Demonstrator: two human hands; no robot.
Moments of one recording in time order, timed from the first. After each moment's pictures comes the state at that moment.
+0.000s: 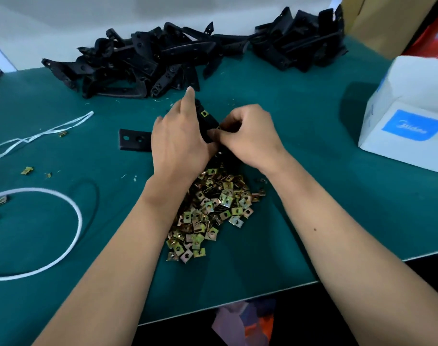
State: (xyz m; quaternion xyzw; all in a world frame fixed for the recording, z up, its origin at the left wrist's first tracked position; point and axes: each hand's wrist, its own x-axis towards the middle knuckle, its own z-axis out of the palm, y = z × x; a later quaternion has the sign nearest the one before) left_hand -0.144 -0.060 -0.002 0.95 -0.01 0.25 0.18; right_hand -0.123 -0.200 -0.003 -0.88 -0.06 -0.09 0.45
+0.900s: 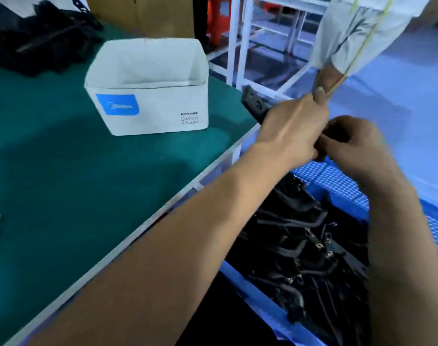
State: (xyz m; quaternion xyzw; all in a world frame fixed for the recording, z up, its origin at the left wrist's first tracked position) left_hand -0.319 -0.543 0.027 0.80 -0.57 0.14 0.12; right_hand -0.432 -0.636 -0.004 -0.83 0.35 -0.26 0.35
